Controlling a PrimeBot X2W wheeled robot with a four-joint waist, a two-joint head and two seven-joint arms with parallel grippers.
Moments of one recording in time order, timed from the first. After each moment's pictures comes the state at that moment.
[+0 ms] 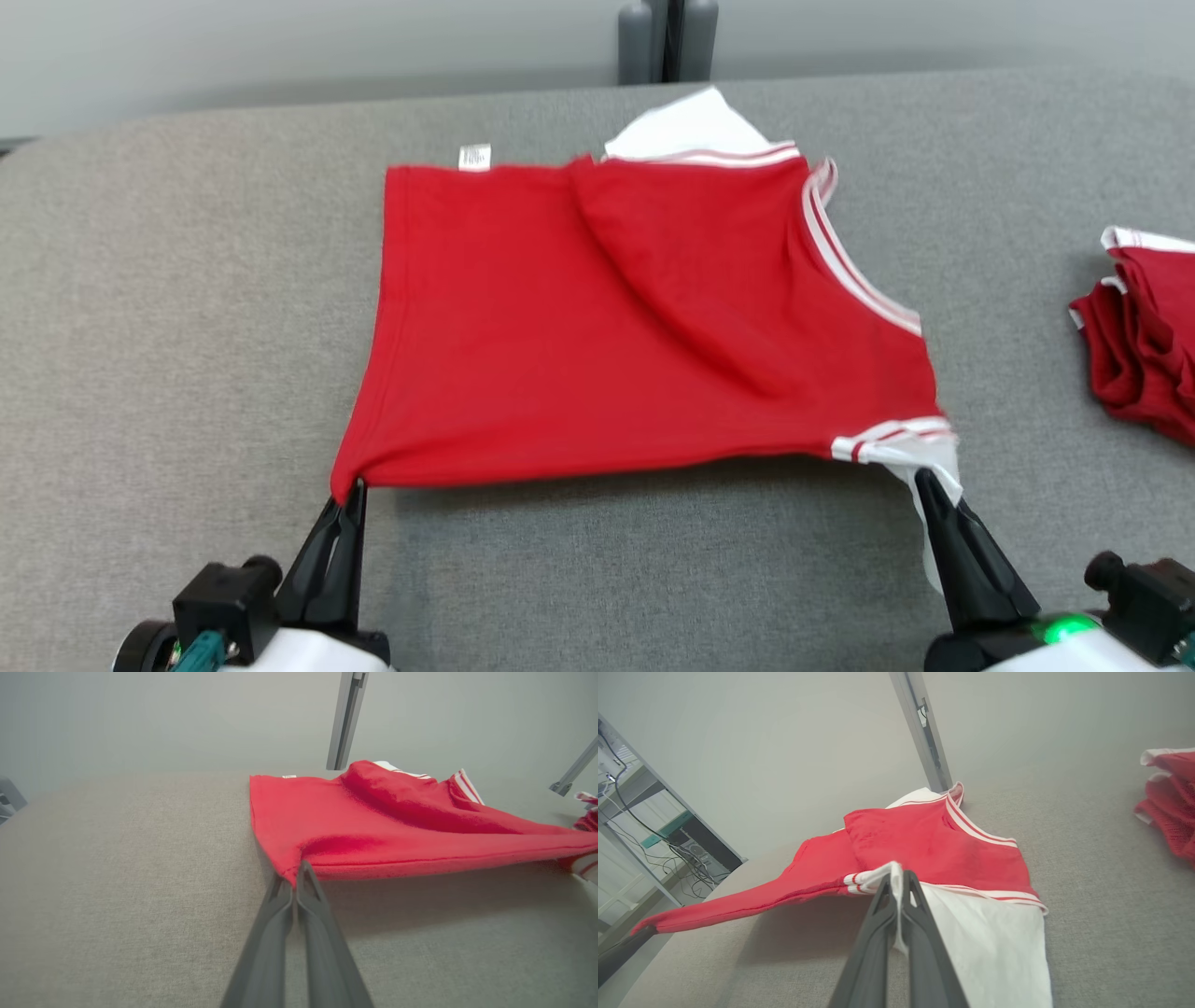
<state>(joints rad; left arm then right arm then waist) 0.10 0.28 -0.30 -0.18 -0.40 0.22 -0.03 0.16 -0.06 0.14 -0.21 0.48 0.13 -0.04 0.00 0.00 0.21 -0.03</state>
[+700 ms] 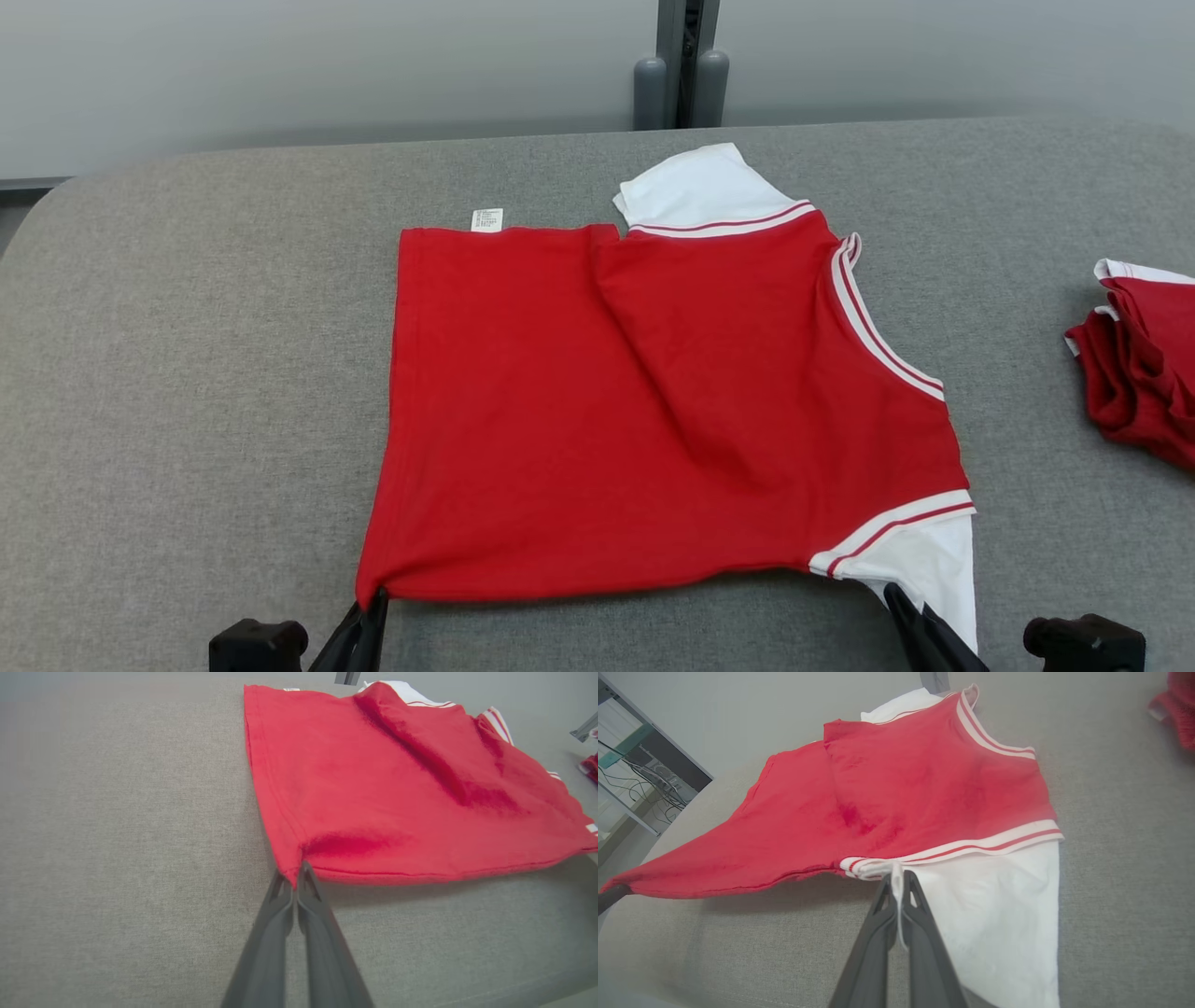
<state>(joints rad) 0.24 0.31 -0.33 -0.22 -0.45 0.25 0.14 0.30 -0.05 0.13 -0.21 0.38 0.13 0.16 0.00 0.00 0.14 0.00</state>
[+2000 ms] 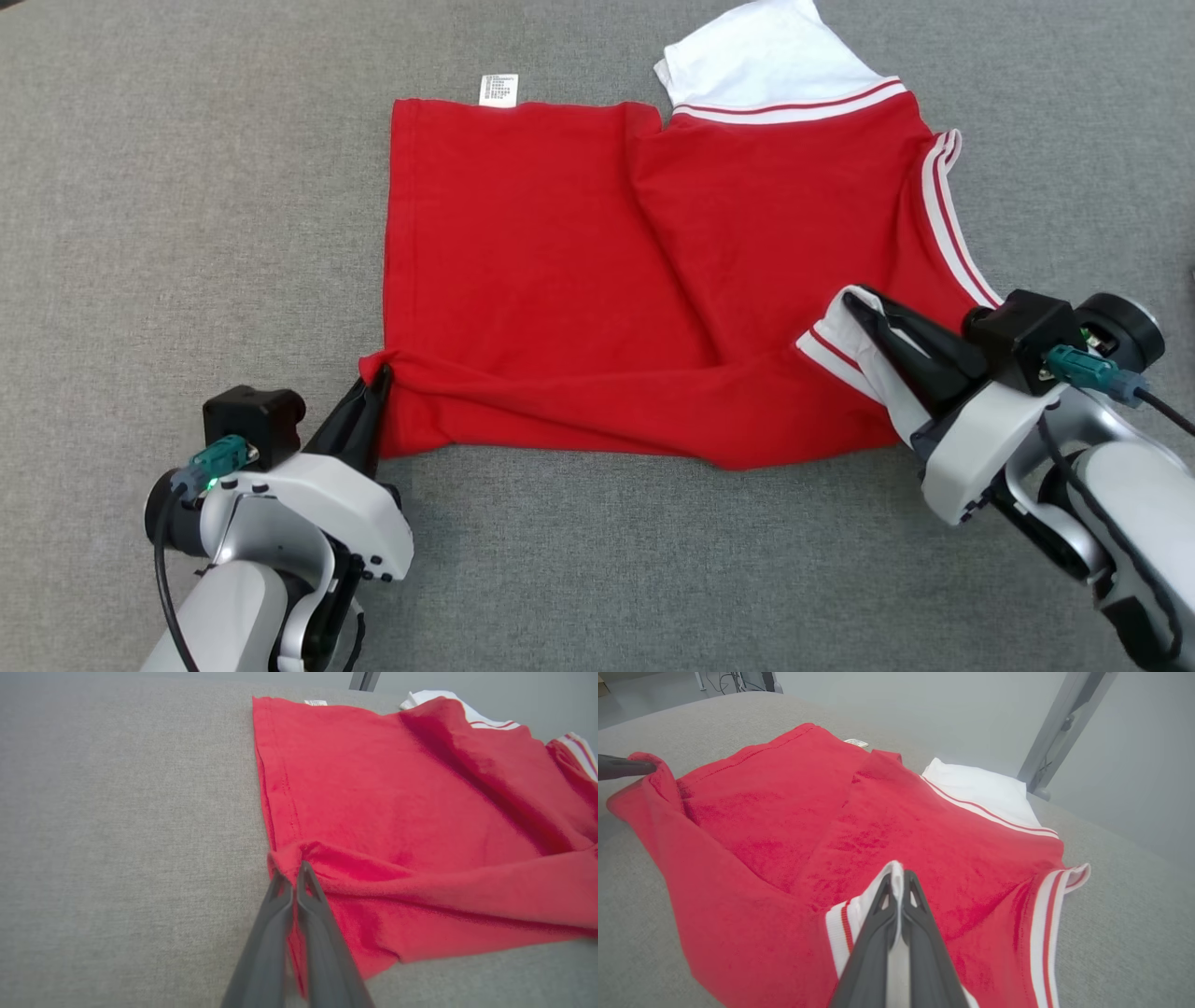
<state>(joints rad) -0.23 0.27 -0.34 0.10 -0.51 0.11 0.12 -0.53 -0.52 0.64 0.12 0.47 0.13 0.03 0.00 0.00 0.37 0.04</state>
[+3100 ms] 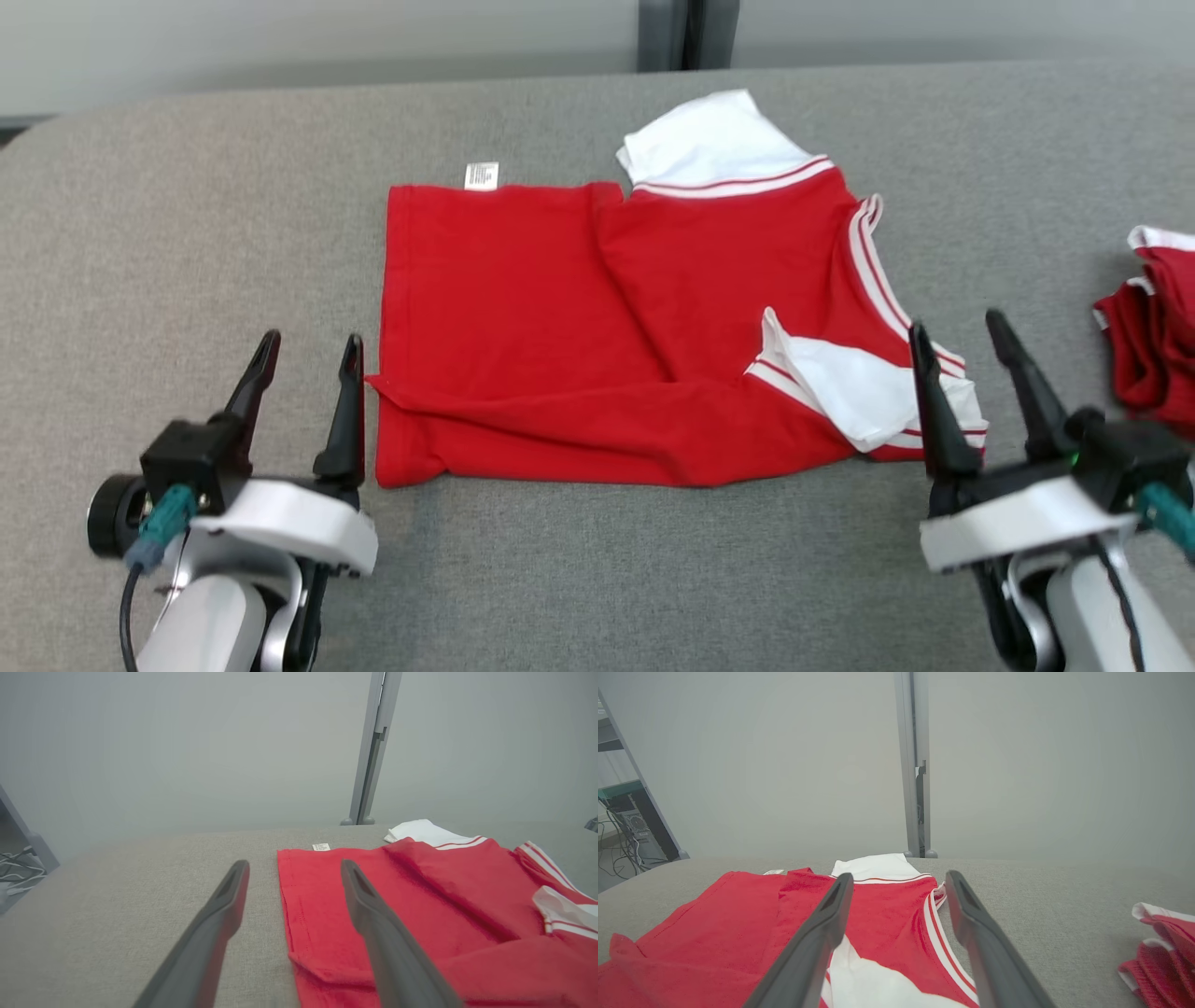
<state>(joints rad) -0.22 0.29 -0.30 0.10 -0.44 0.16 -0.15 -0.24 -0.15 0.16 0.18 0.27 0.13 -0.26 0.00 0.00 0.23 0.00</state>
